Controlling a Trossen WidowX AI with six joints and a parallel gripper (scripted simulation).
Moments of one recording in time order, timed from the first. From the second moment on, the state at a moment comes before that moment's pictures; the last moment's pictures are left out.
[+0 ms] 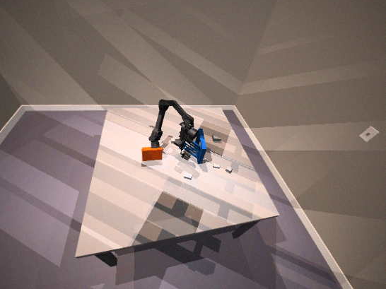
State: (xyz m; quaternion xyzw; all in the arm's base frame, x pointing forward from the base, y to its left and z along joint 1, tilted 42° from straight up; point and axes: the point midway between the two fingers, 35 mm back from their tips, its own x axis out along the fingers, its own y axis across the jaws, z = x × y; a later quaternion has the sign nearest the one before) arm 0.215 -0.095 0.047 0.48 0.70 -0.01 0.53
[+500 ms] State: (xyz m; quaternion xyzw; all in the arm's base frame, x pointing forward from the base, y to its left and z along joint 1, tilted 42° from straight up) arm 0.199 -0.118 0.026 0.42 0.69 0.07 0.58
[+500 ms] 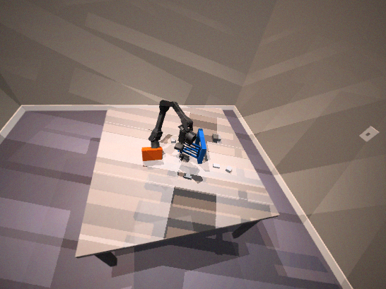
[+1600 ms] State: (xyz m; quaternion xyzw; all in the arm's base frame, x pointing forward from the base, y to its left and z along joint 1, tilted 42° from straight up) arm 0.191 -0.177 -0.026 0.25 0.65 0.25 0.67
